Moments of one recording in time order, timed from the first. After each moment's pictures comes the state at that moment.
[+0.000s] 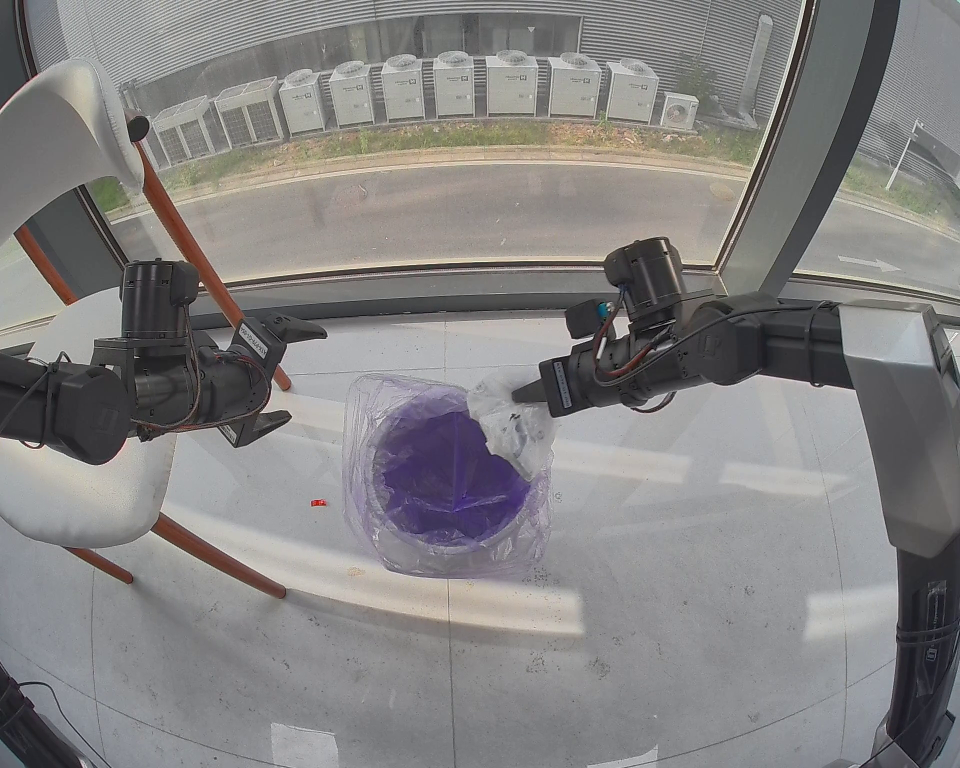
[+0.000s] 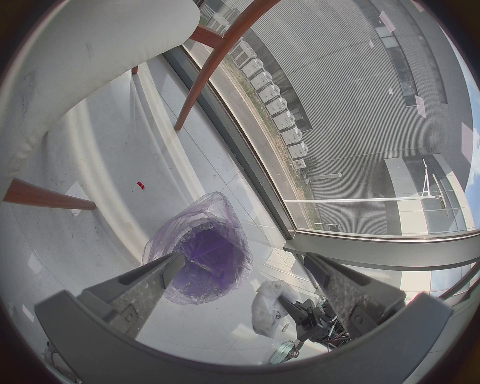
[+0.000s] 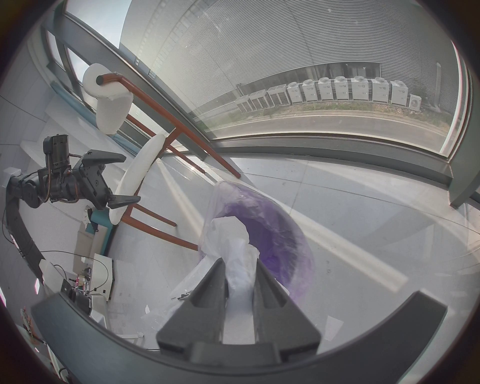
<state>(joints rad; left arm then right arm) -0.17 1.80 -1.12 -0.27 -0.25 -1.07 0.49 2.32 -1.95 0.28 0.35 0.04</state>
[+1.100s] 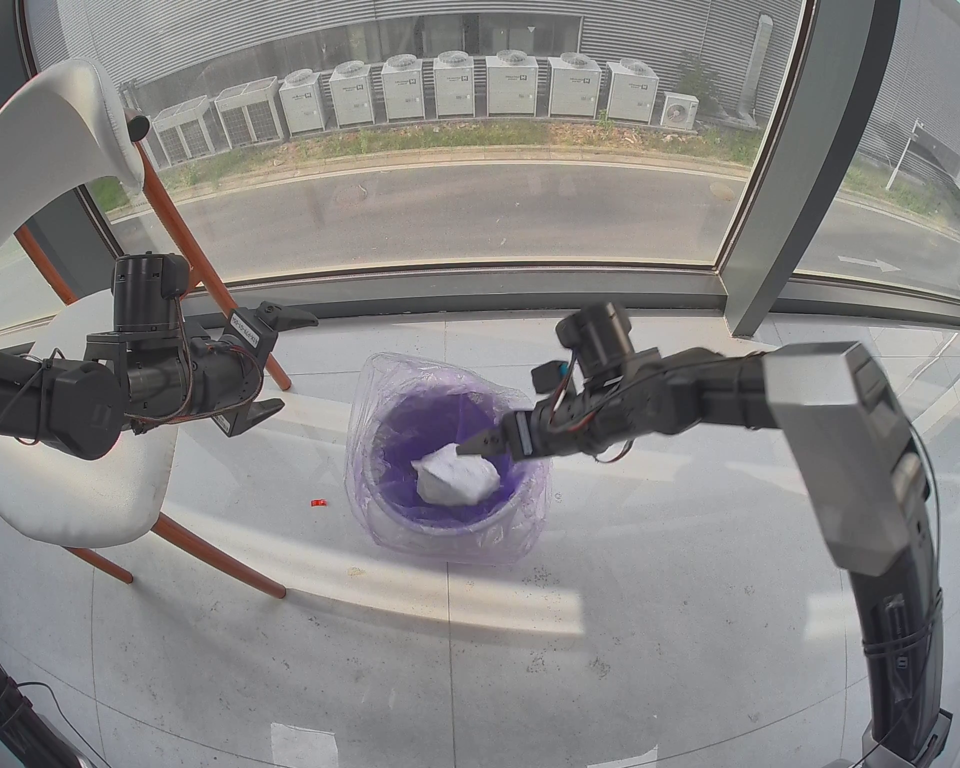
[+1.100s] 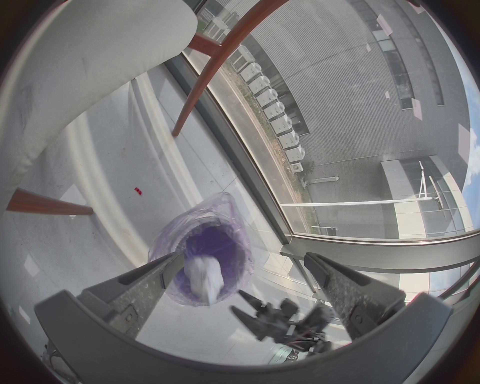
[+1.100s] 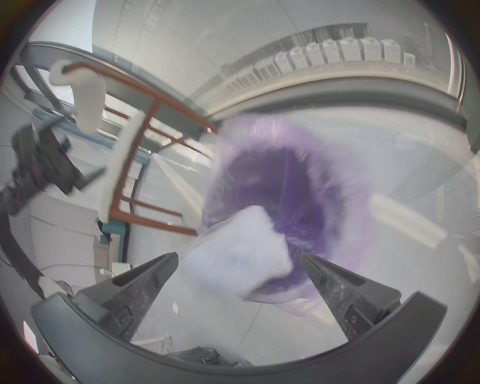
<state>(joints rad) -0.16 1.80 -1.12 -0.29 -0.25 -1.07 0.53 2.48 -2.00 0.25 0.37 0.20</state>
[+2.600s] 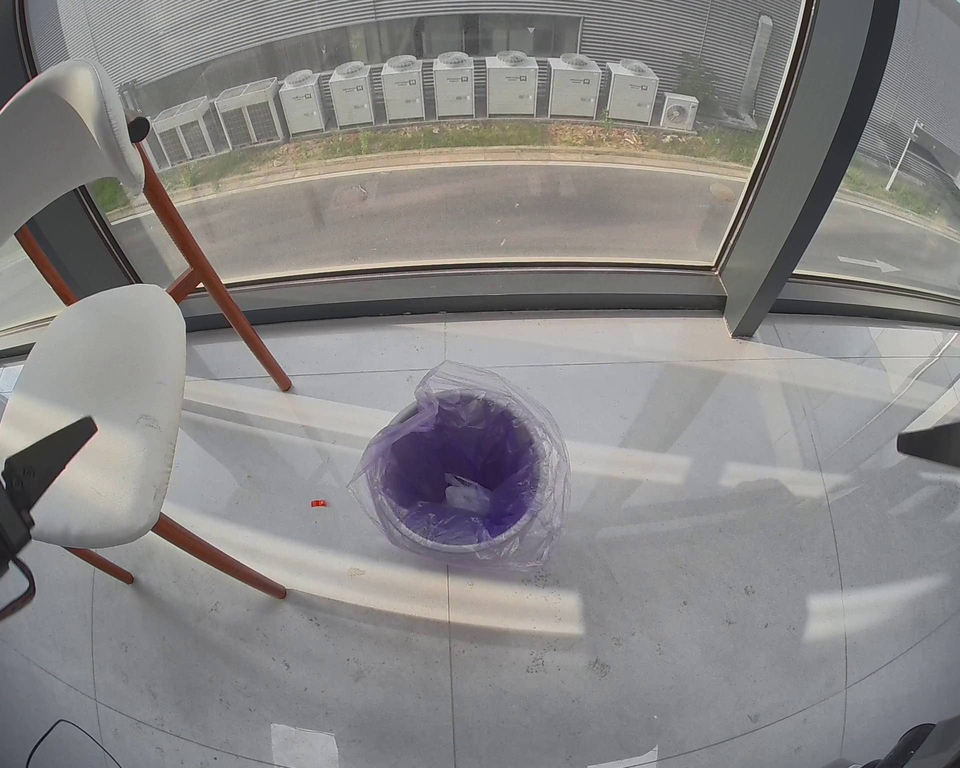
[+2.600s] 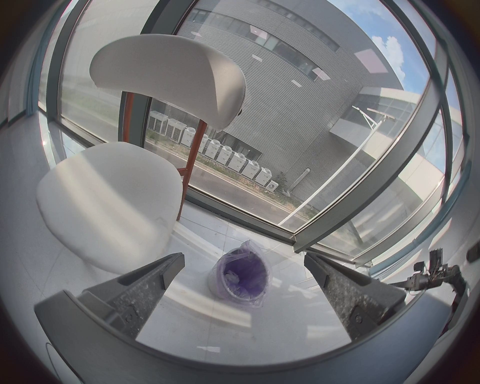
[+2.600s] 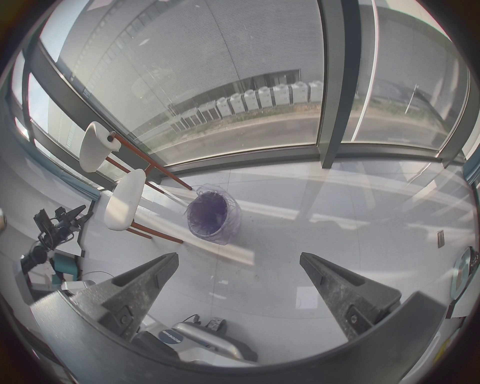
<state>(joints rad) 0.00 0.82 -0.54 -0.18 -0.25 -0.48 0.28 1.07 -1.20 0.73 0.09 0.17</state>
